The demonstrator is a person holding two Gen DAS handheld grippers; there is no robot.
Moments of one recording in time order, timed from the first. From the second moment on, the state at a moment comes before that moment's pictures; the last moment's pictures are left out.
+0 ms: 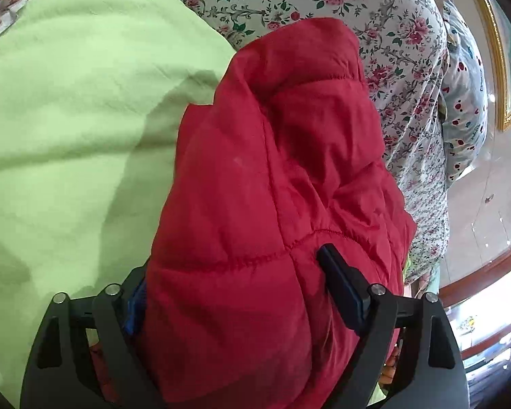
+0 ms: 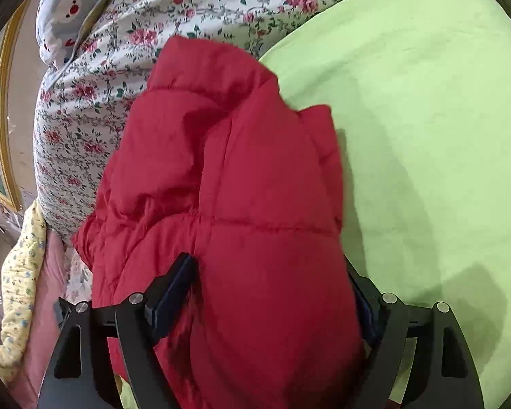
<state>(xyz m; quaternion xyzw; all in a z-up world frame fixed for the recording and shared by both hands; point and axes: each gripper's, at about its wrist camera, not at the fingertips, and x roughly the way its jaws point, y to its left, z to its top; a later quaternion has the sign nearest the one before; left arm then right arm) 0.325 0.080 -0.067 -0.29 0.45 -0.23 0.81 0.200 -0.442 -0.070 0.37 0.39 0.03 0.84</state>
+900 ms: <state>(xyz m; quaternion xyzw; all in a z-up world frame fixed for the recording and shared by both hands) 0.176 0.119 0.015 -0.22 0.42 -0.28 0.84 0.078 -0.380 -0.012 0.33 0.42 0.09 0.84</state>
